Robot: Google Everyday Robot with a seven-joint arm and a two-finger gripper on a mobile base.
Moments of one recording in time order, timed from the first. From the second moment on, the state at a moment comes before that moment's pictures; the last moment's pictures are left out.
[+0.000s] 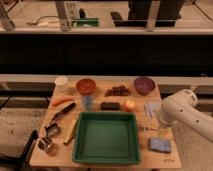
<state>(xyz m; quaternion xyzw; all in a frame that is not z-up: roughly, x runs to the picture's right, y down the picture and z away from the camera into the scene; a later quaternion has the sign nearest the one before) 0.287 0.181 0.755 -0.26 0.00 -0.01 0.97</state>
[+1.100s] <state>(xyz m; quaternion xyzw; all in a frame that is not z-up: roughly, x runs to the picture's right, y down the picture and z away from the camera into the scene) 0.296 0.189 0.803 -0.26 0.00 0.00 0.96</state>
